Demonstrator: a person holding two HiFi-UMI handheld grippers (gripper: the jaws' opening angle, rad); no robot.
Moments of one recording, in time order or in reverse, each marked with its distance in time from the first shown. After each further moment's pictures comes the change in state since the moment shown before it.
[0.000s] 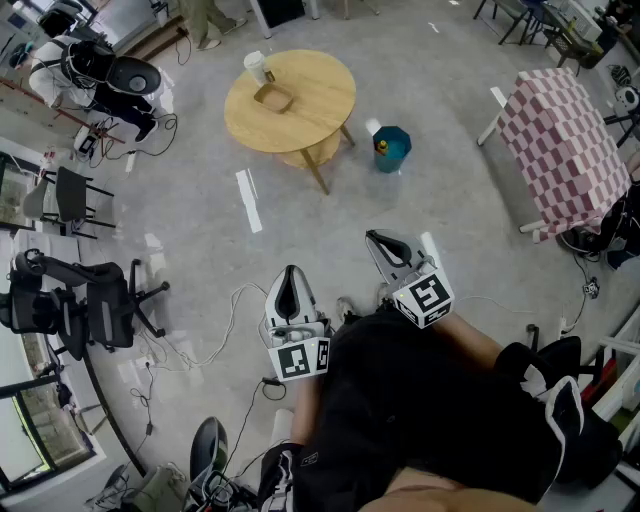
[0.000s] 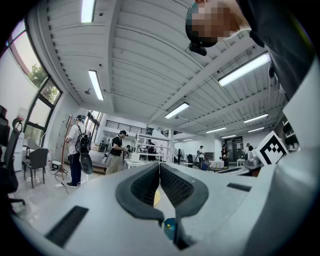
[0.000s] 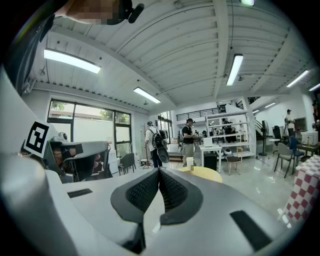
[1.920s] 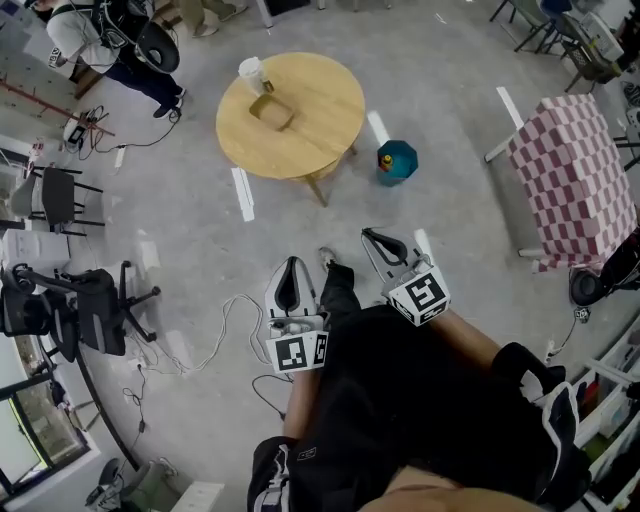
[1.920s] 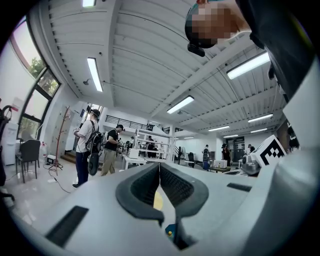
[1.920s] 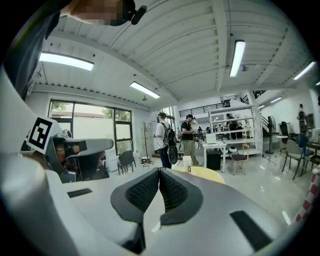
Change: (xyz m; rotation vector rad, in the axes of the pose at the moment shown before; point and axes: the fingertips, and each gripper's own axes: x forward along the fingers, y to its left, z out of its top) left arm 0.192 0.029 -0.043 -0.029 0.037 -0.008; right arm 0.141 -0.132 -0.012 0.010 0.032 0.054
